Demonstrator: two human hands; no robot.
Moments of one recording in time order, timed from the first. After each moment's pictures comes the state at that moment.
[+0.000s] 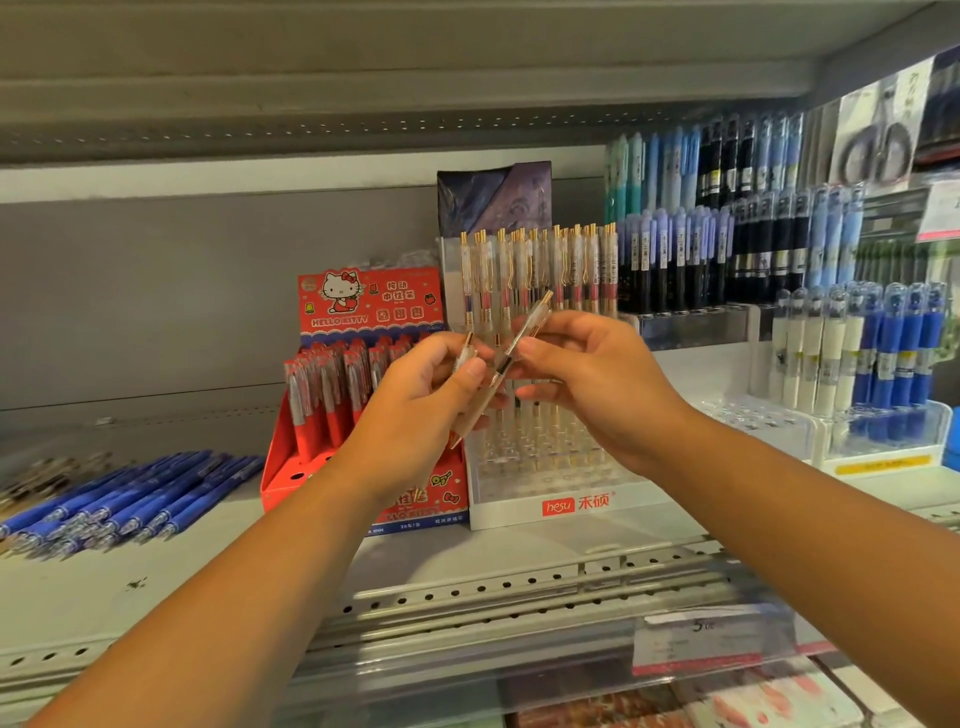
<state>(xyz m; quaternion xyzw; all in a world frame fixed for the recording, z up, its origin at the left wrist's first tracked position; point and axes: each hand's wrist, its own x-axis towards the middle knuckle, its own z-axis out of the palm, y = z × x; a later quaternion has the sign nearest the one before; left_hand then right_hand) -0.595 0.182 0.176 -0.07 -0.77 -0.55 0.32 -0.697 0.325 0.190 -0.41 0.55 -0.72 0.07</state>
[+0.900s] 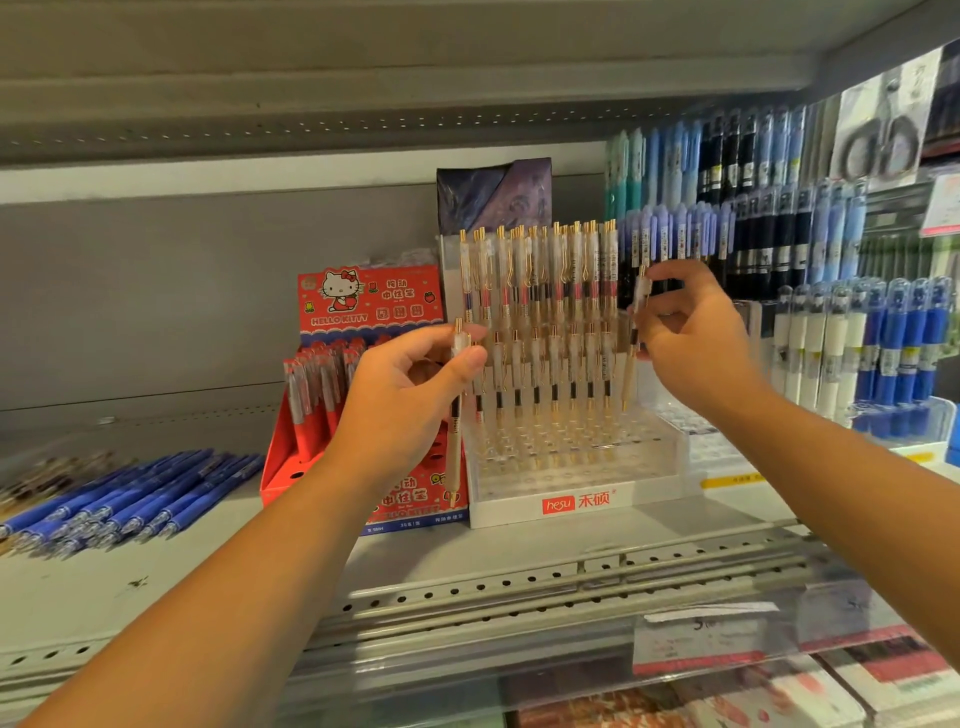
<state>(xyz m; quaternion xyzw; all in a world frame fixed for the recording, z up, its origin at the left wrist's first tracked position) -0.591 0.180 0.182 -0.03 -0.78 -0.47 0.42 -0.777 0.370 0.191 -0.31 0.70 -0.60 -0.22</state>
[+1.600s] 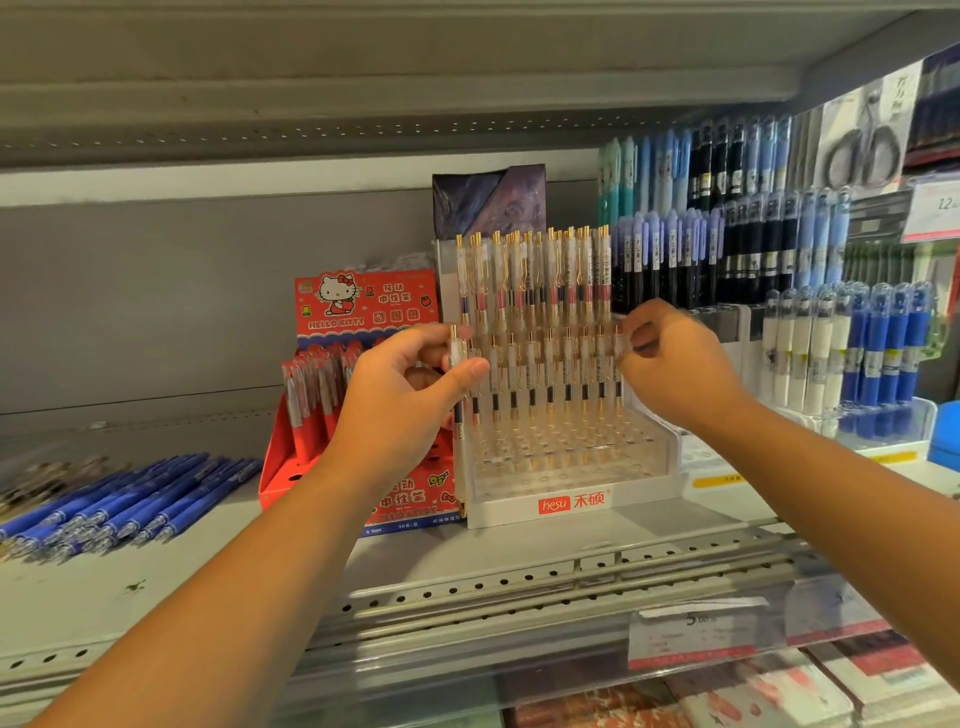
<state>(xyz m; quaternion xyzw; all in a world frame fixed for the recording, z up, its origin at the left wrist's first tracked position) -0.591 0.181 0.183 -0.03 -0.77 -0.46 0.43 -0.773 0.368 0.182 -0.30 0.81 -0.43 -0.25</state>
